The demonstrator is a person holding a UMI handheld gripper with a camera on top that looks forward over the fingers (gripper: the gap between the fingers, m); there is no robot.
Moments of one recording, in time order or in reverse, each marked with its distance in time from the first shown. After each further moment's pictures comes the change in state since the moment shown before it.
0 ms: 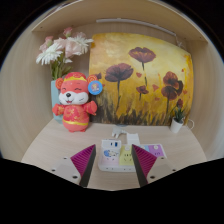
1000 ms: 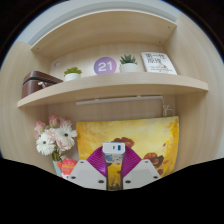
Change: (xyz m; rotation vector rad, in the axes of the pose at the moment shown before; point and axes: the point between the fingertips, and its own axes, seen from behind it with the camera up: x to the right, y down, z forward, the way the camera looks) arm 0.084 -0.297 -0.110 0.449 -0.025 0.087
